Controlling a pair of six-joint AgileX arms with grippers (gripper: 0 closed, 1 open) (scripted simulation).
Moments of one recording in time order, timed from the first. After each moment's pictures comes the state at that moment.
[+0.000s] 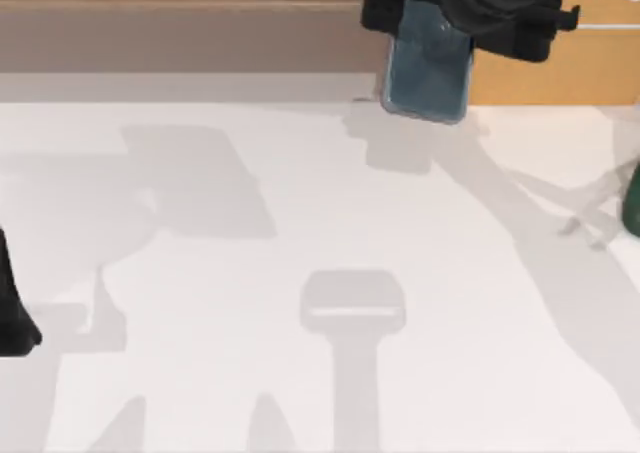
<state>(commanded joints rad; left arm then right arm) 0.00 0.00 0.00 0.00 0.00 0.00 0.50 1.97 1.83 -0.81 0.16 0.58</state>
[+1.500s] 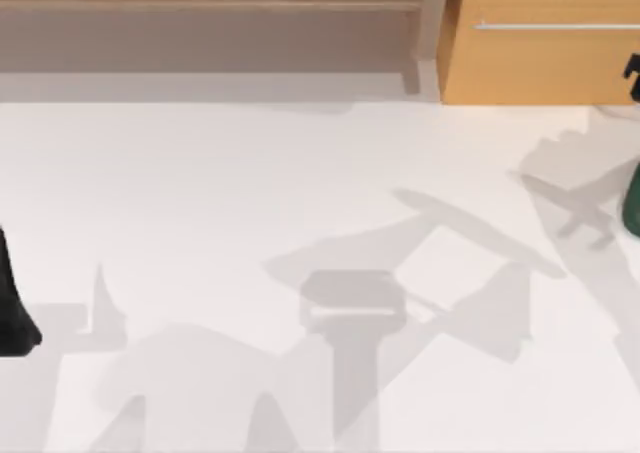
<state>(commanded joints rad) 0.00 0.00 0.00 0.00 0.00 0.00 0.25 1.37 0.86 -0.09 0.69 0.40</state>
